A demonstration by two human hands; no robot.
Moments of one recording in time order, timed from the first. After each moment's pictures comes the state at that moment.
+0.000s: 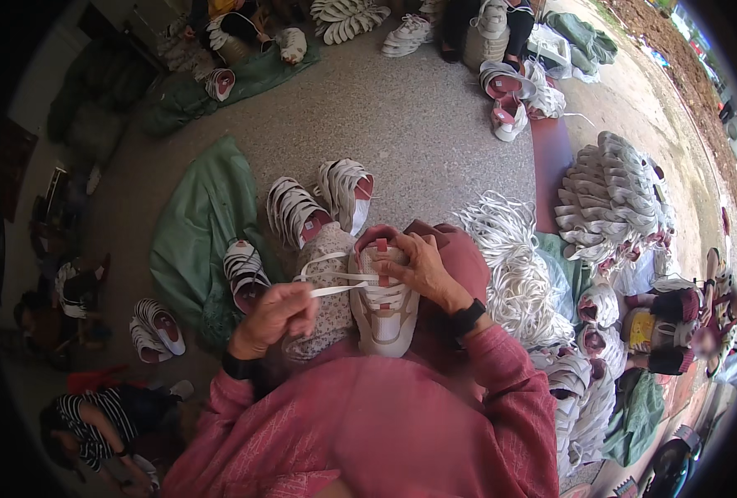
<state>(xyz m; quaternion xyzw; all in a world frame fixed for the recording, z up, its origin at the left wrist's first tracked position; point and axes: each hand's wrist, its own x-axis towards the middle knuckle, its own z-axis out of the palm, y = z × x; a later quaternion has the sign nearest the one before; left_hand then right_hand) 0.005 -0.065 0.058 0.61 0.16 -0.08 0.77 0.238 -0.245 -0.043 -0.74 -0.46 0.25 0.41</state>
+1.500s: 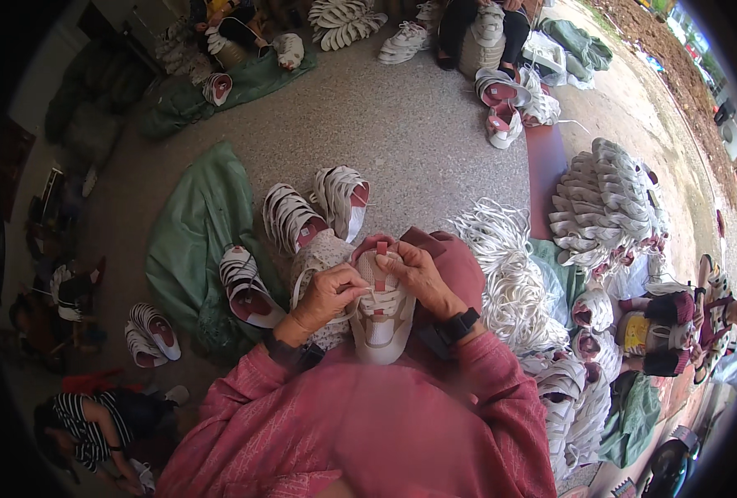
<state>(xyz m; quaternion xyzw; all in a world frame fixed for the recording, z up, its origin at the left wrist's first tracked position) 0.066 -0.081 -0.033 0.84 0.07 0.11 0.53 0.223 -0.242 -0.028 -0.53 -0.23 0.47 0.66</state>
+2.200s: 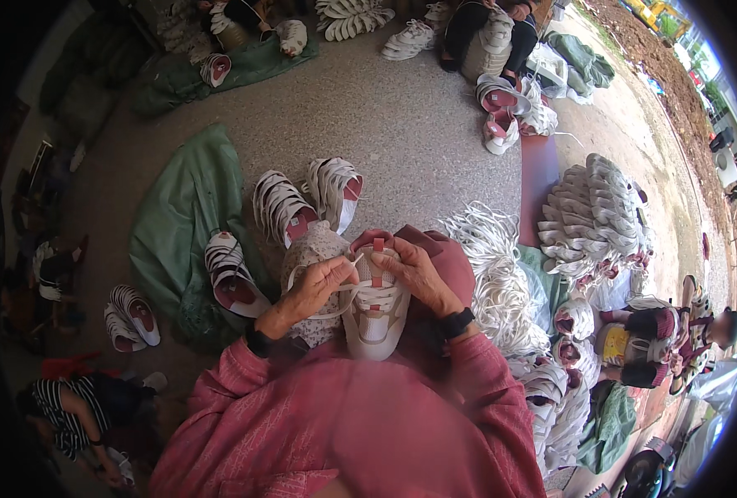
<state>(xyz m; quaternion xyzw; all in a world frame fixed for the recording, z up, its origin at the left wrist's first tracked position) 0.060 -0.073 -0.026 0.72 0.10 0.06 0.68 0.228 -0.237 -0.030 -0.58 -0.29 0.47 0.60</state>
